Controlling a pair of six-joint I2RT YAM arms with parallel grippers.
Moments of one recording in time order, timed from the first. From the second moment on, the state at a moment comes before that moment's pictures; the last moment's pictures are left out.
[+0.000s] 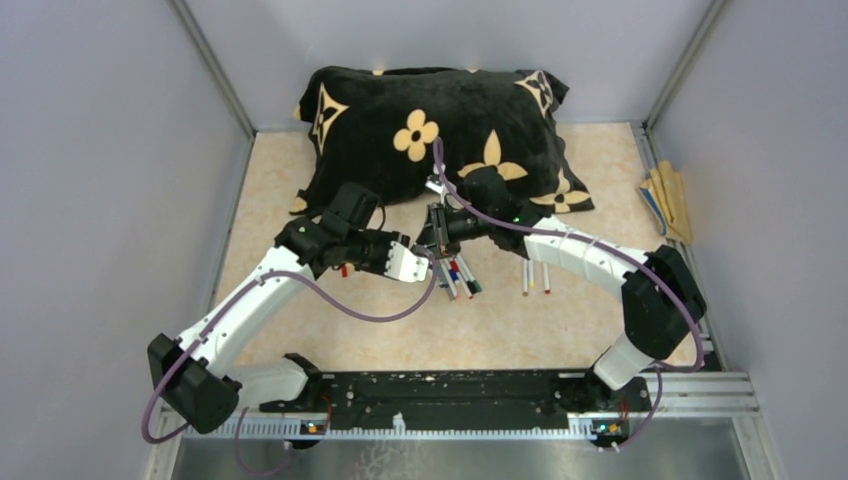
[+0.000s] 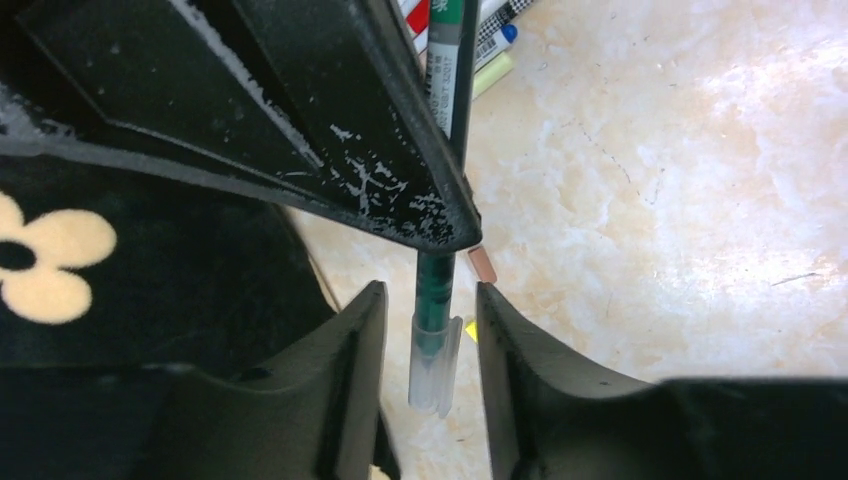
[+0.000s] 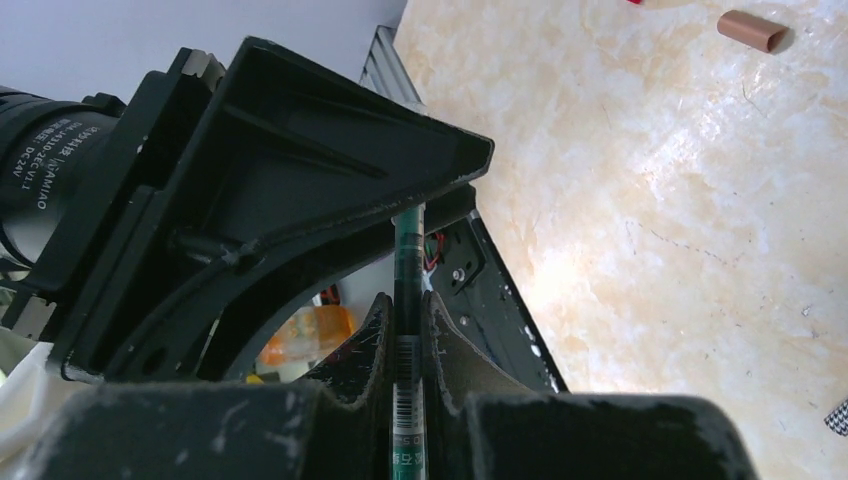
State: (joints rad) left arm -0.62 1.19 1.13 -0.89 0.30 1.26; right arm 0.74 1.60 1.16 -0.08 -0.78 0.78
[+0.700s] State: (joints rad) left arm -0.64 1.18 1.05 -0.82 0.25 1.34; right arm 0.74 1.56 1.07 -0.03 -0.70 0.71
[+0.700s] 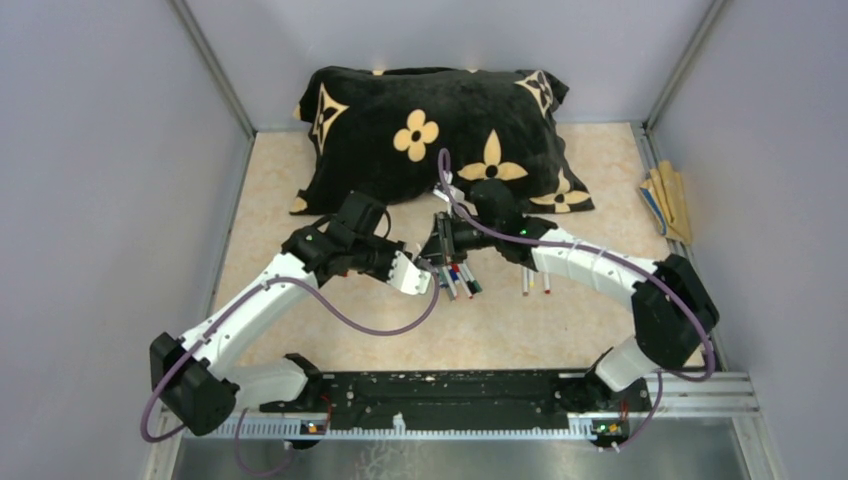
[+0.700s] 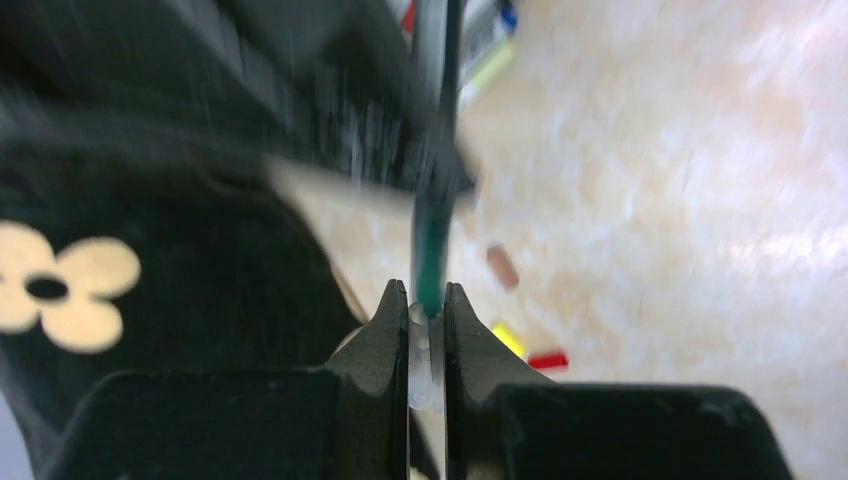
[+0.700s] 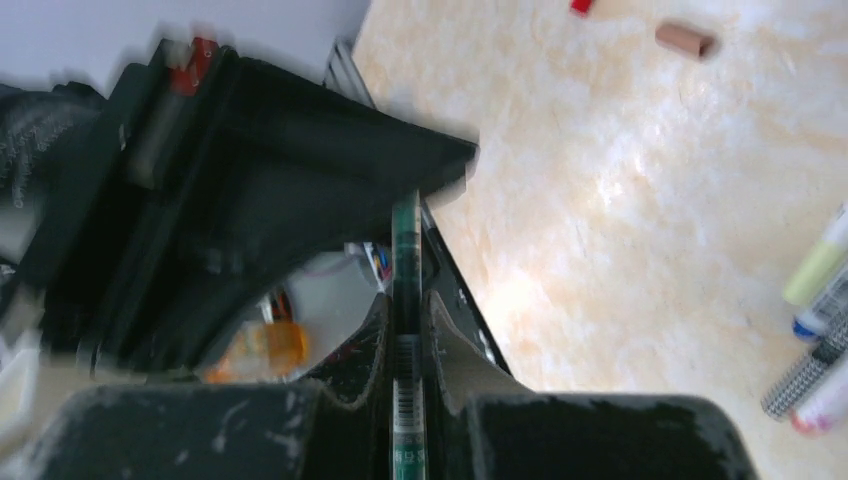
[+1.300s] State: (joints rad) left arm -0.43 1.31 1.03 -0.80 0.18 1.32; right arm 0.72 1.19 0.81 -0.26 -0.20 0.57
